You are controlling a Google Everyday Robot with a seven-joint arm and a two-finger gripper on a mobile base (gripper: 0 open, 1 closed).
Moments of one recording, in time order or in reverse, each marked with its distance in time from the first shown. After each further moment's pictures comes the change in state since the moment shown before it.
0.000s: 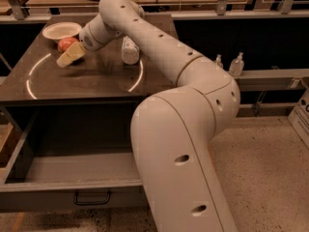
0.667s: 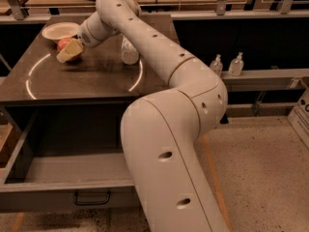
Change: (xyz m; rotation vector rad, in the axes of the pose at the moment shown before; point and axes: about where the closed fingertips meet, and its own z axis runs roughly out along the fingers) arm -0.012 -0.016 0.008 0.025 -0.008 -0.018
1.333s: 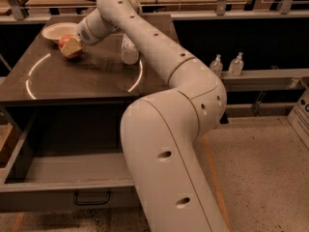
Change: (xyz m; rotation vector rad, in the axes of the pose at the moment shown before) arm -0.008 0.002 -0.007 -0.021 -0.016 0.010
